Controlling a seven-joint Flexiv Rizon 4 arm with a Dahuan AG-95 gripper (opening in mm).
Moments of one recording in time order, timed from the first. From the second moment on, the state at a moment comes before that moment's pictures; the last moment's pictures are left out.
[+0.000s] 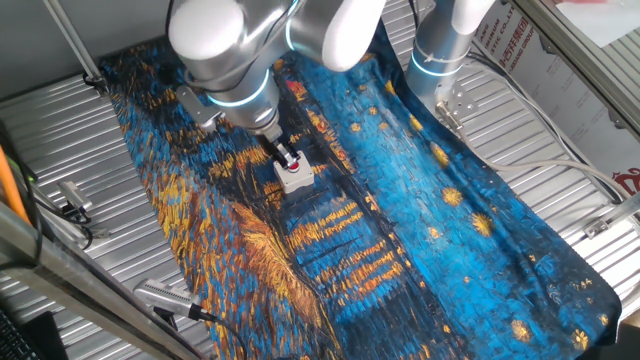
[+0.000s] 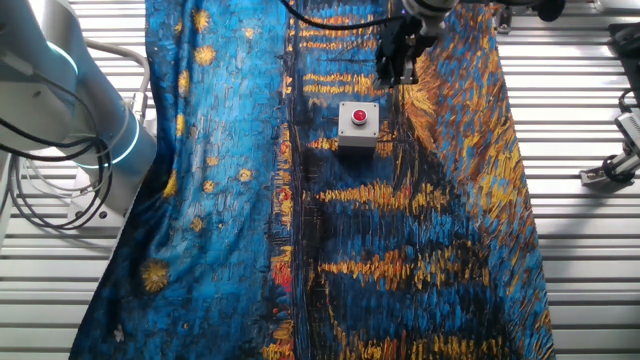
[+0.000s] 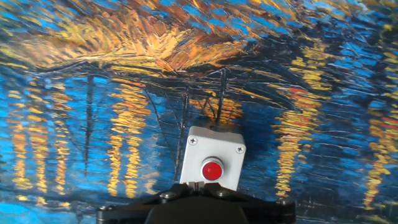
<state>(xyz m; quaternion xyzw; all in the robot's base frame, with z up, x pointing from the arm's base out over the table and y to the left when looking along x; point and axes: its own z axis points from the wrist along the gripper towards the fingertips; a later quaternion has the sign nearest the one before) 0.463 0.102 0.154 0.07 -0.99 0.00 0.12</state>
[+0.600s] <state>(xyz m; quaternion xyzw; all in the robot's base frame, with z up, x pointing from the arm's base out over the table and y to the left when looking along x) 0.429 0.074 0.181 0.09 -0.99 -0.01 0.11</state>
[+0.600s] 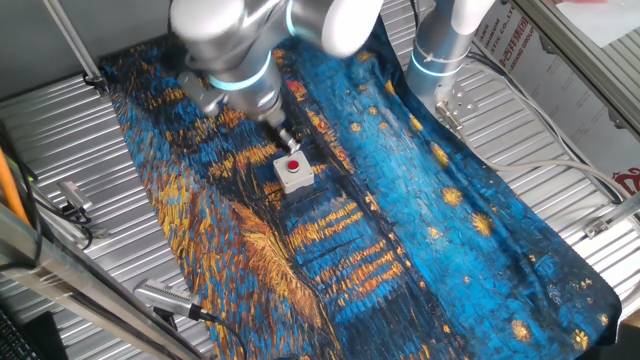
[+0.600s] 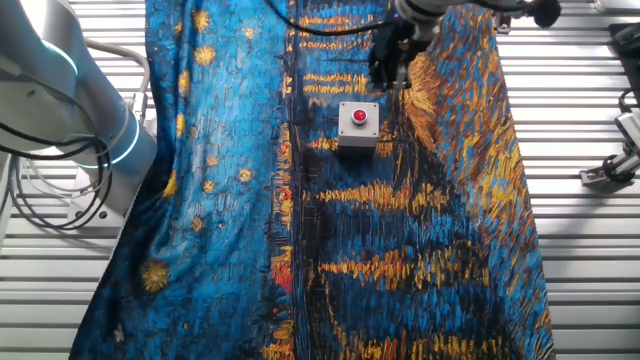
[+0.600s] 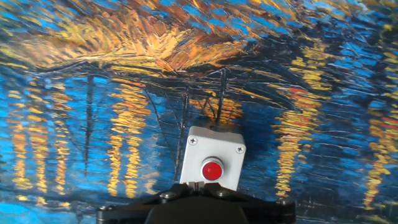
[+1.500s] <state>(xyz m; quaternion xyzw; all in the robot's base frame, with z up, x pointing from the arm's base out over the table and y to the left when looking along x) 0.428 0.069 0.152 0.07 -0.99 -0.03 0.11</state>
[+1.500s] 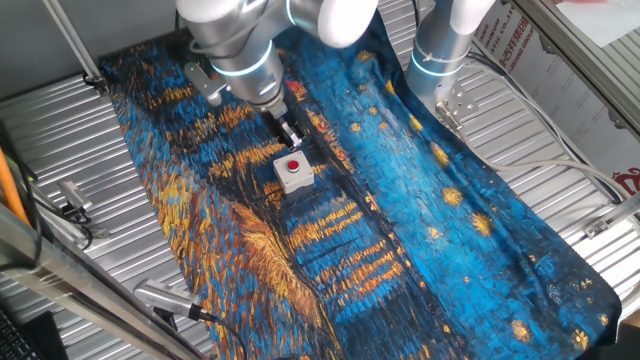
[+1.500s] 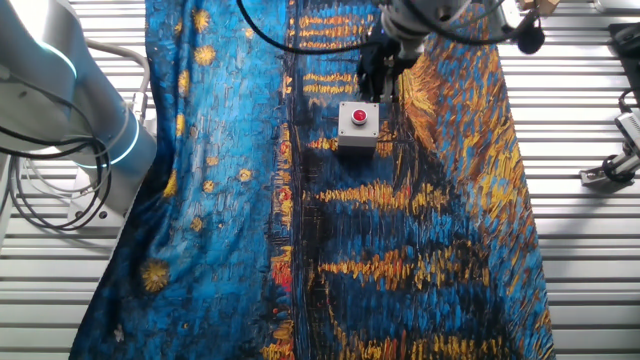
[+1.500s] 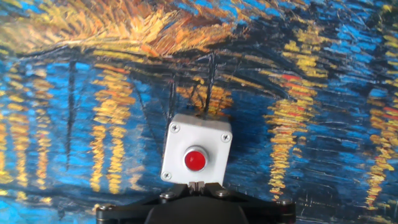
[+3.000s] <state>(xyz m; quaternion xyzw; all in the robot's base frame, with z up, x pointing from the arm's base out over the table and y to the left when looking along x) 0.432 0.073 0.112 0.05 -0.99 -0.03 0.09</state>
